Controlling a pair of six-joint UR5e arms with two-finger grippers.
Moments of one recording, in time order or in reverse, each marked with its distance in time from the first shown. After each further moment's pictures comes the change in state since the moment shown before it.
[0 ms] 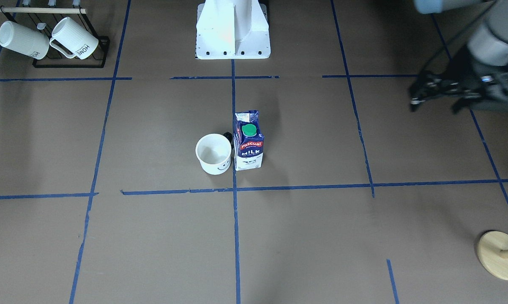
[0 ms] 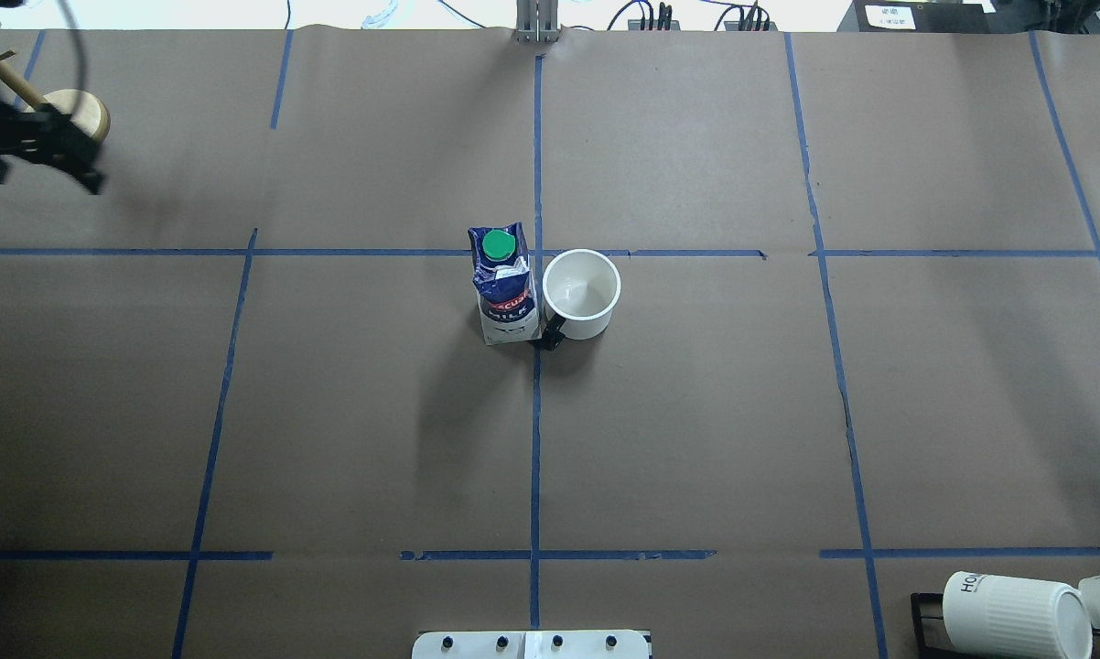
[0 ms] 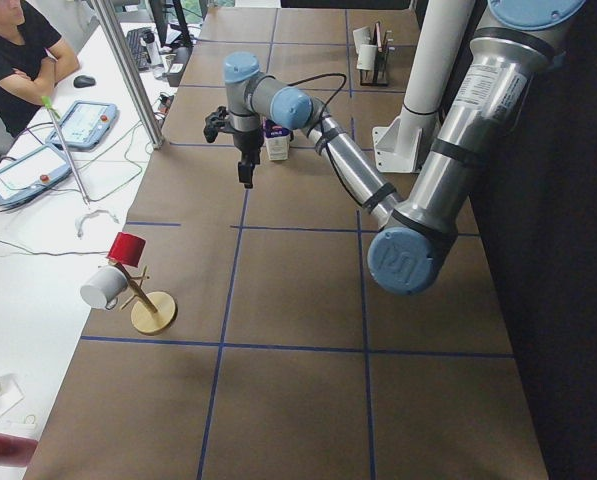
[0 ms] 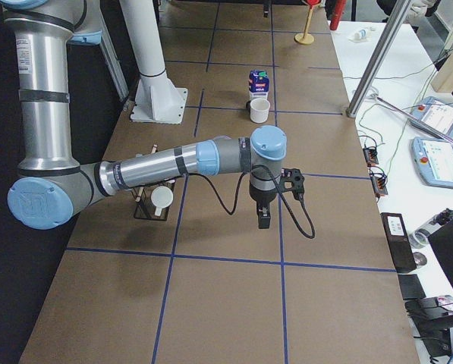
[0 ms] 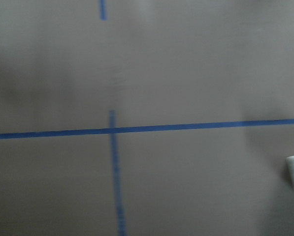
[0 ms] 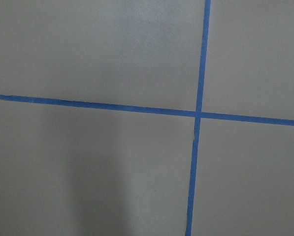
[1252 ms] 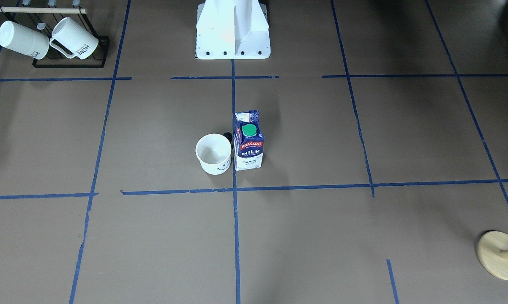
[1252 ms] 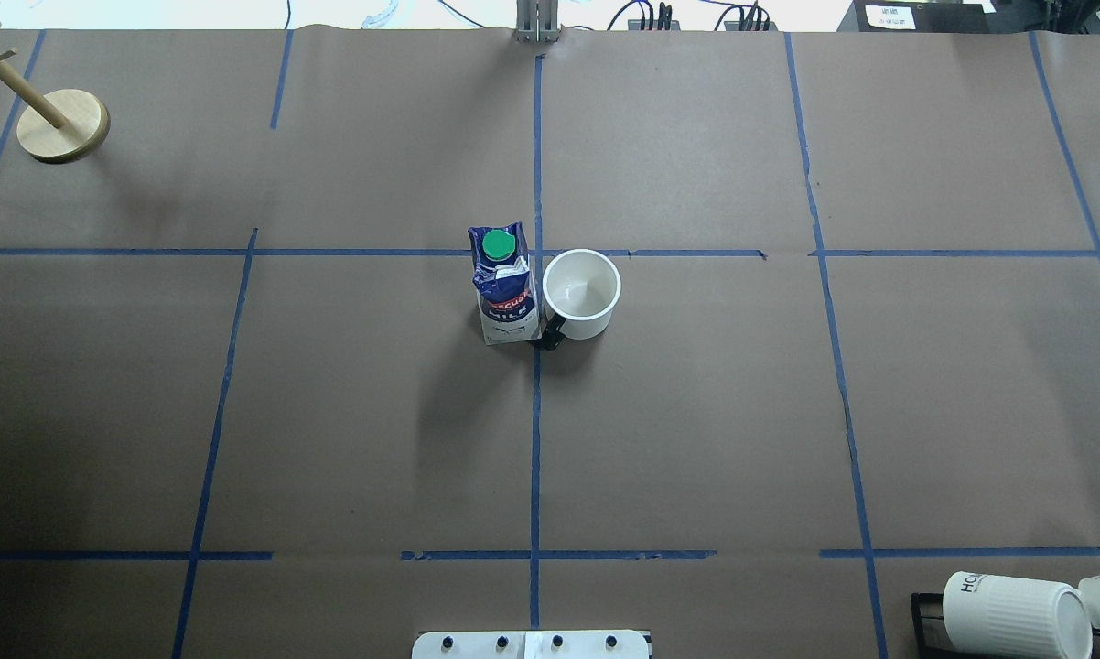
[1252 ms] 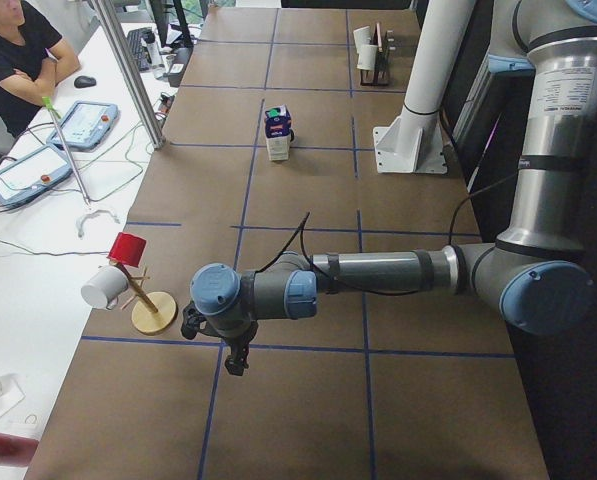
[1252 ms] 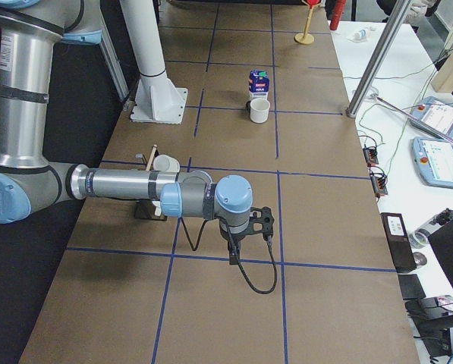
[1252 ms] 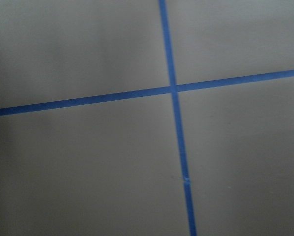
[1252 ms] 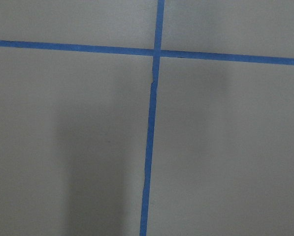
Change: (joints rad) left arm -0.384 0.239 0.564 -0.358 -0.135 0.574; right arm 0.054 -0.171 -0.069 0.174 0.072 -0.072
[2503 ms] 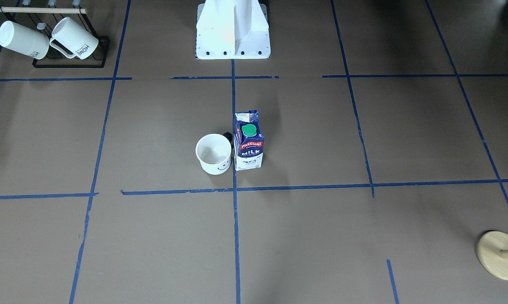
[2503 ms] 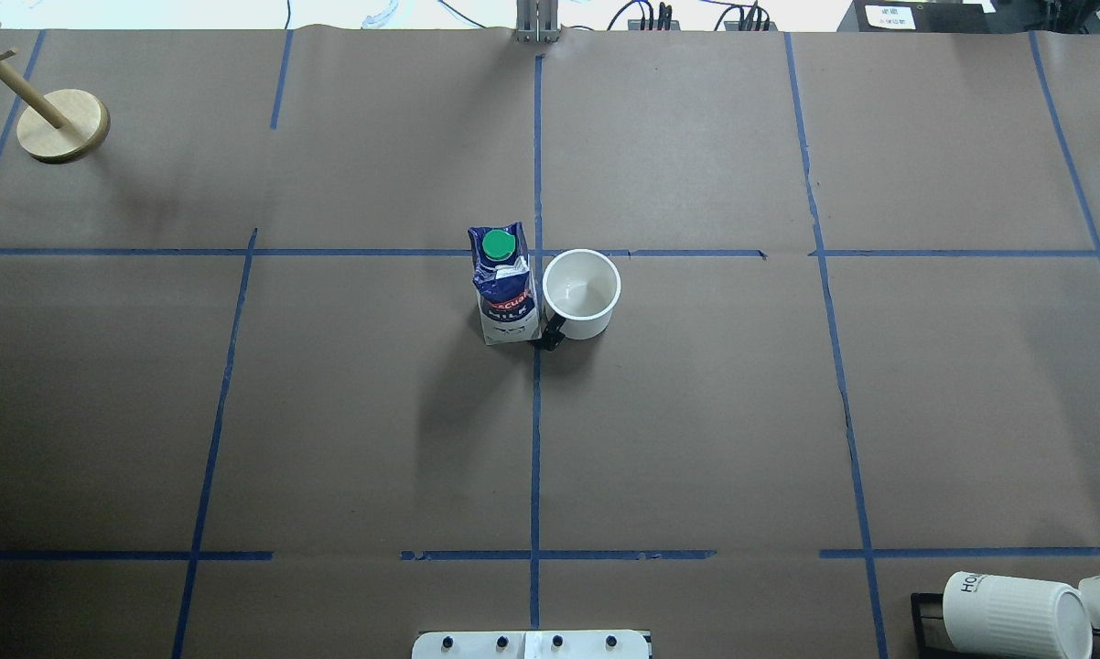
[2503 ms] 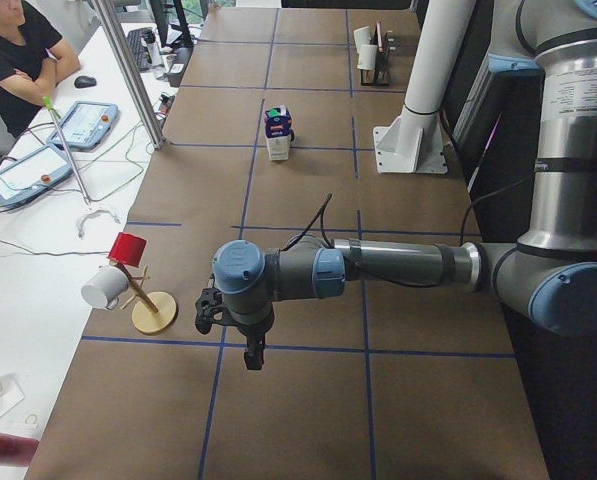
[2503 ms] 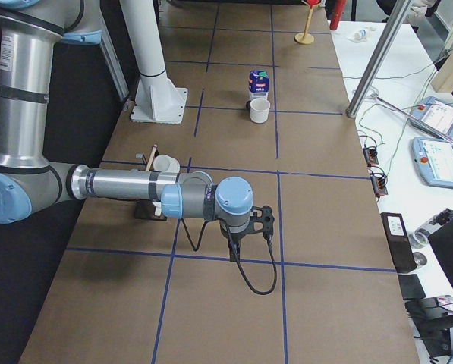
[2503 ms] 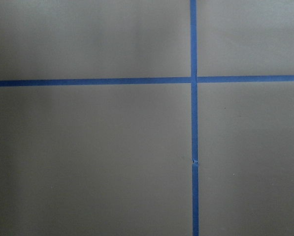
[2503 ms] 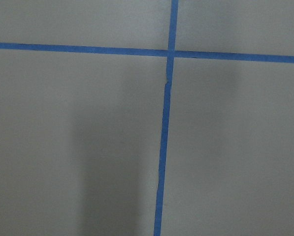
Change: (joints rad) left arm -0.034 0.076 -0.188 0.126 0.068 -0.080; right arm 0.000 0.003 -0.009 0.001 0.043 0.001
